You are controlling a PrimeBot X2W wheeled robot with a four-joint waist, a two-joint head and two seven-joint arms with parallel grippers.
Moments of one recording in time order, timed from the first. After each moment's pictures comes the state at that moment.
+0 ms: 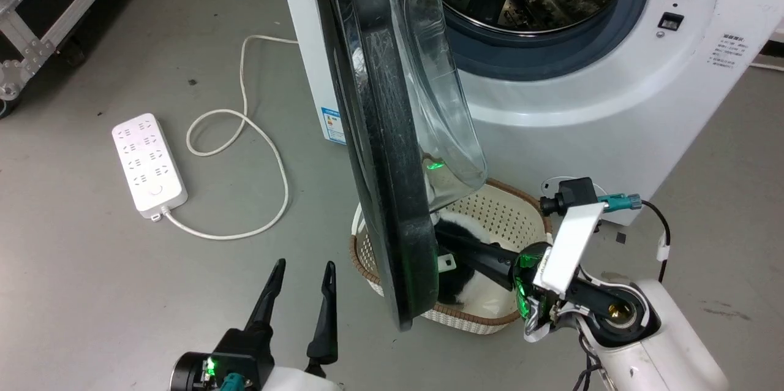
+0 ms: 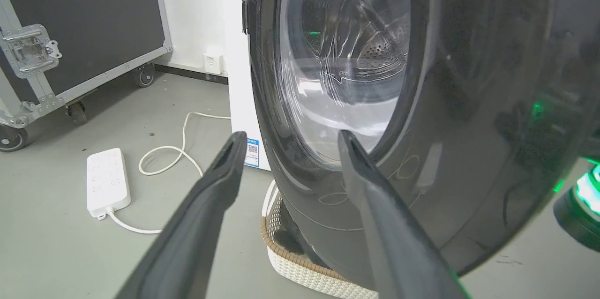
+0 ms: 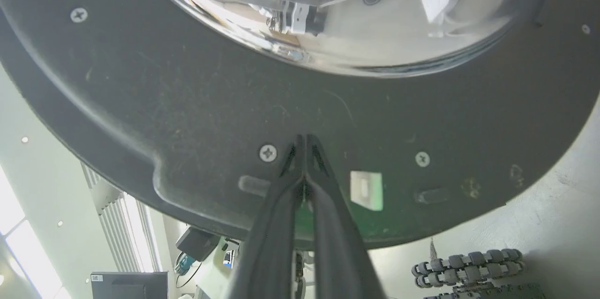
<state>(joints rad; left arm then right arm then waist) 0.02 0.05 -0.25 0.04 -0.17 0.09 -0.26 -0.44 -0.05 0.27 0.39 1.51 0.13 0.72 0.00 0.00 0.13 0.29</state>
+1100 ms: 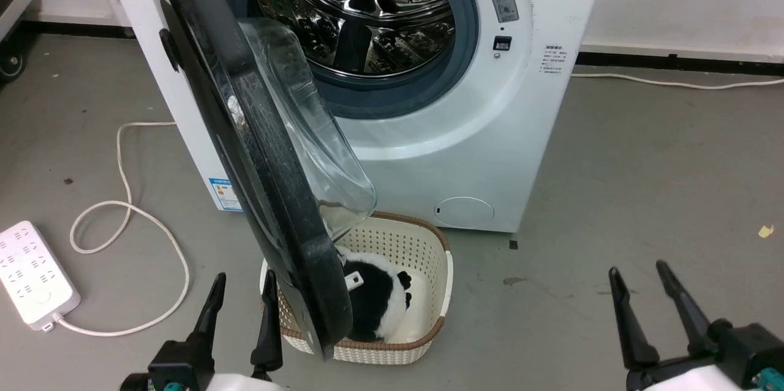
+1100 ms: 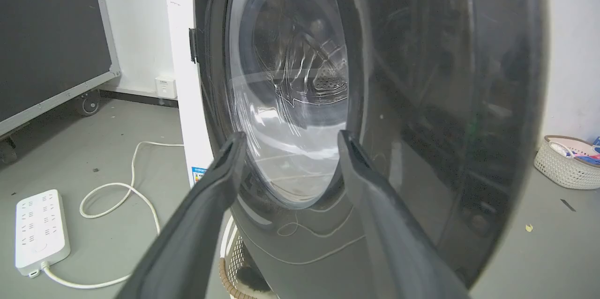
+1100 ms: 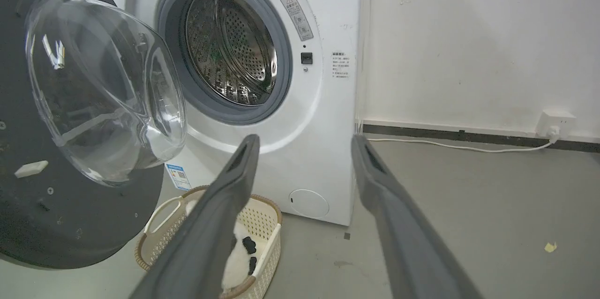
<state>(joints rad) 0.06 0.05 -0.07 0.05 -0.18 0.01 -0.26 0.07 -0.10 -0.01 0.01 0.17 0.13 -0.21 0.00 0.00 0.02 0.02</state>
